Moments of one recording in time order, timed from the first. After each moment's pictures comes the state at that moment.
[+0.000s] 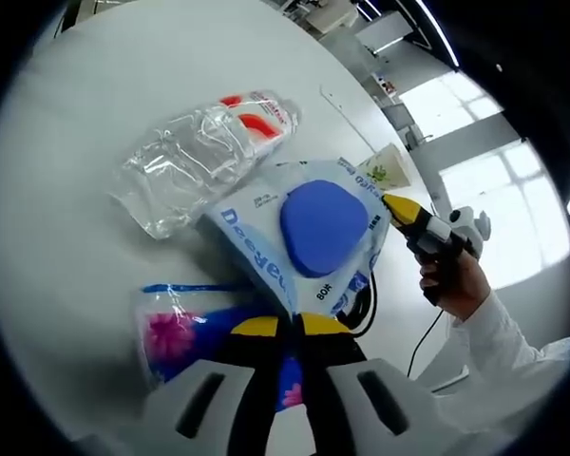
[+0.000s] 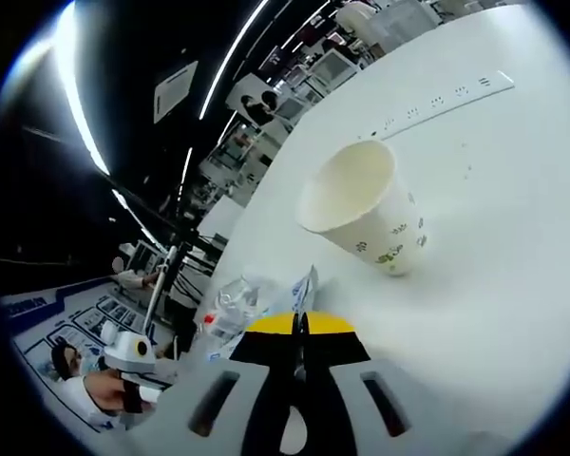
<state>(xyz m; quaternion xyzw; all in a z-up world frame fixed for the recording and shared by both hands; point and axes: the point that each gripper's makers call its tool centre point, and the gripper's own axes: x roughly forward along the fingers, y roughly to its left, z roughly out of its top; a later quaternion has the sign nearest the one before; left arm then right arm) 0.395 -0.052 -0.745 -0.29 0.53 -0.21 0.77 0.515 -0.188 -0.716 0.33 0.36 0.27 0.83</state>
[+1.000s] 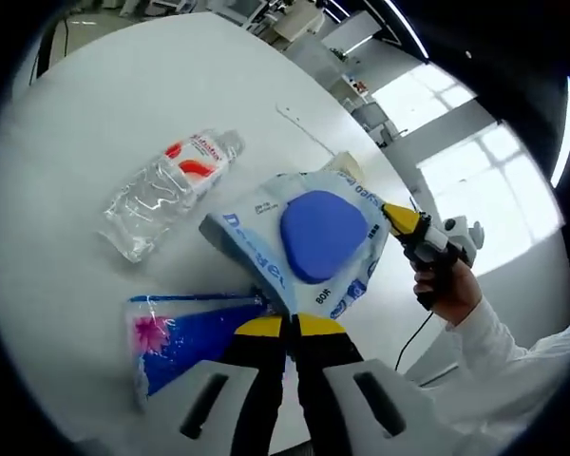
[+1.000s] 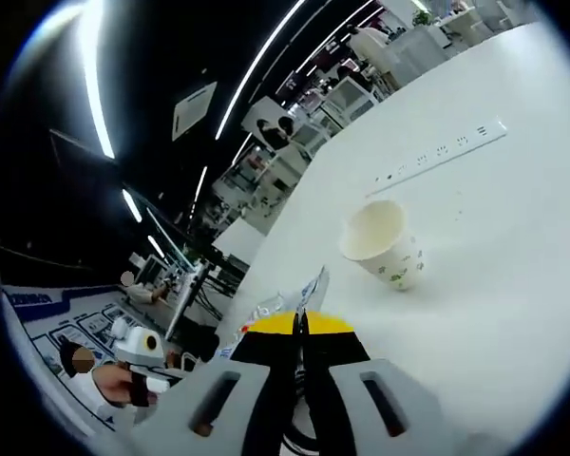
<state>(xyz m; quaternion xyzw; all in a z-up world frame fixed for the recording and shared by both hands) 0.396 -0.063 -0.690 -0.27 0.49 -0.26 0.79 0.487 -0.221 -0.648 0.34 0.28 0.27 0.85</state>
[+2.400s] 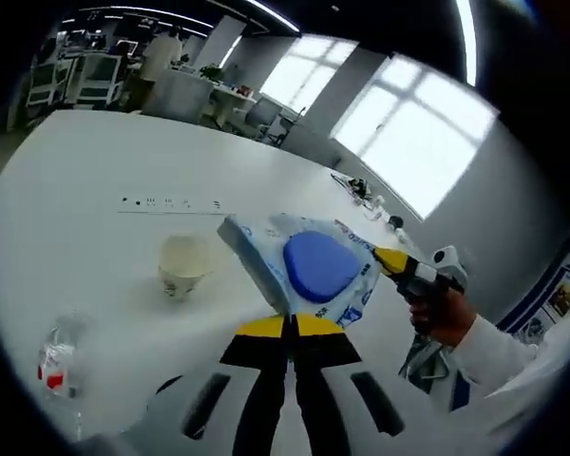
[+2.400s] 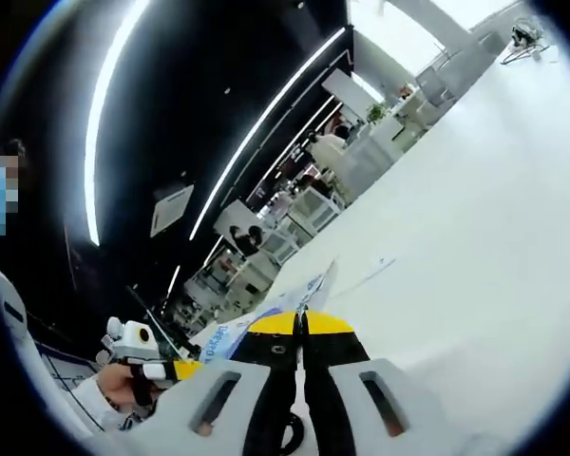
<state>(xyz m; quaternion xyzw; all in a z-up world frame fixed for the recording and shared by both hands) 0.449 -0.244 -0.582 -0.12 0.37 -0.46 0.80 0.419 -0.417 -0.566 0.39 0.10 0.11 0.91</state>
